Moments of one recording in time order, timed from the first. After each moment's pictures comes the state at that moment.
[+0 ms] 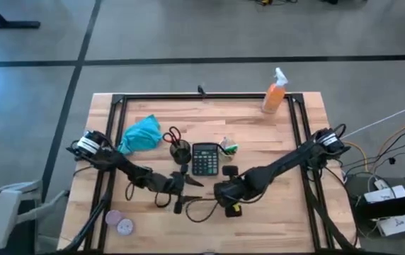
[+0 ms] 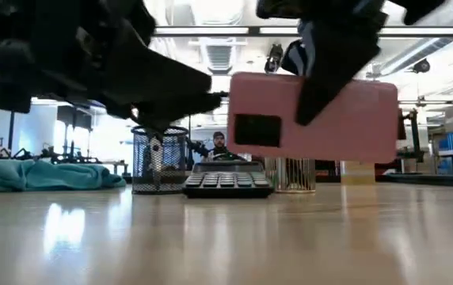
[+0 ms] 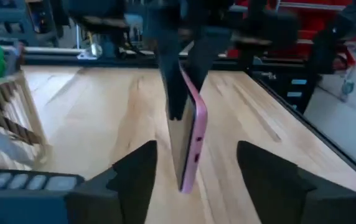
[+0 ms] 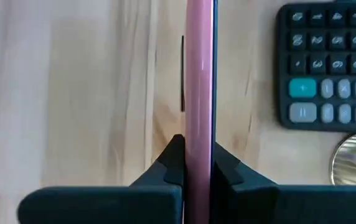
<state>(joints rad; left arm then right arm) -0.42 1.88 0.59 1.18 -0.27 -0.15 0.40 1.84 1.37 -0.66 0.17 0.34</state>
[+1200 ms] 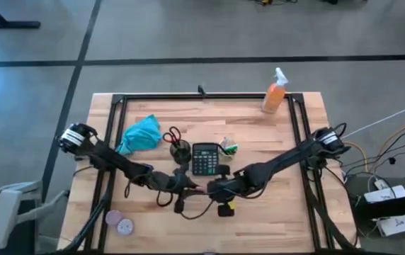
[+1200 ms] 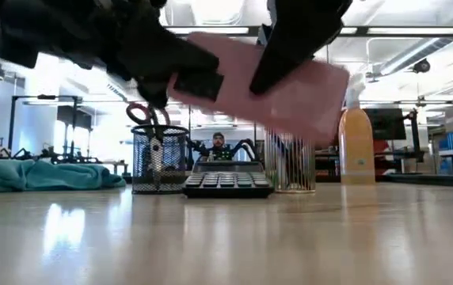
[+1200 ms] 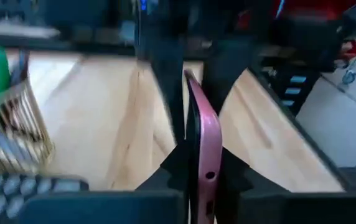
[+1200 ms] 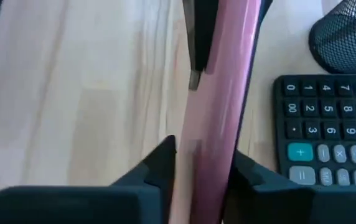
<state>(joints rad) -0.43 1.59 0.63 0.77 -0.28 -0.18 0.38 1.83 1.38 -0.50 0.17 0.27</state>
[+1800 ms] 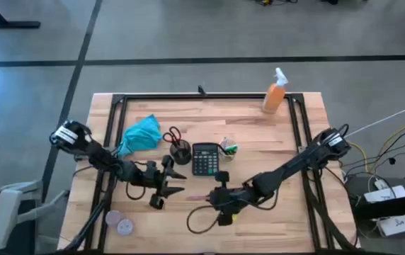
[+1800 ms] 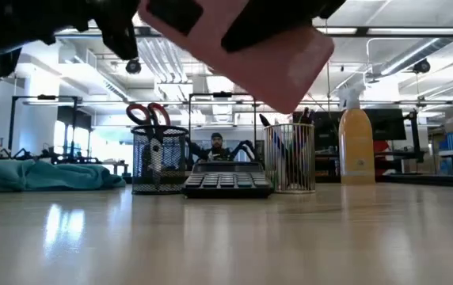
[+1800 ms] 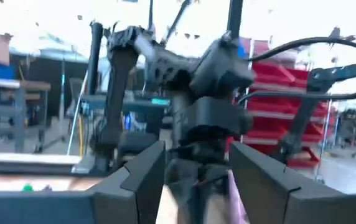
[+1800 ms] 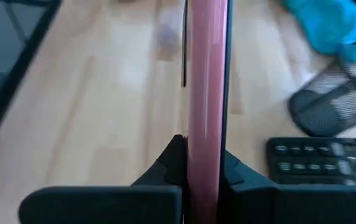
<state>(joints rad) -0.49 1.61 0.39 1.56 -0.31 -0.01 0.47 1.77 1.23 -0.18 0.41 0.21</state>
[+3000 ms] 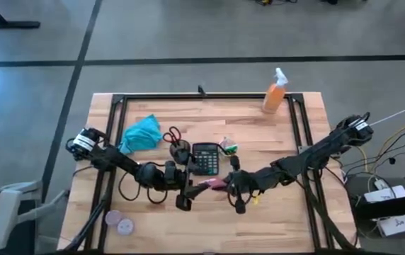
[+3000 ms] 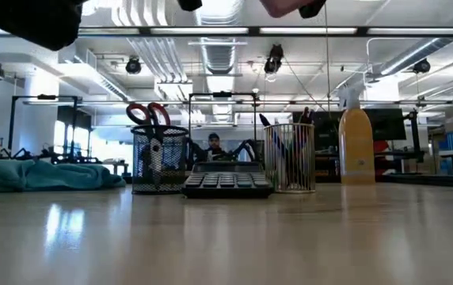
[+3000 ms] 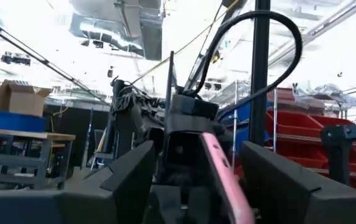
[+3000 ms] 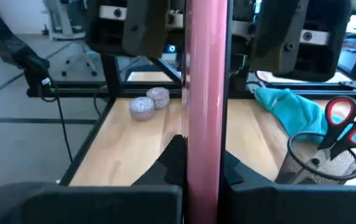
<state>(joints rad) -0.41 1.78 0.81 1.56 -0.34 0.05 0.45 1.45 0.91 0.37 0.34 0.11</state>
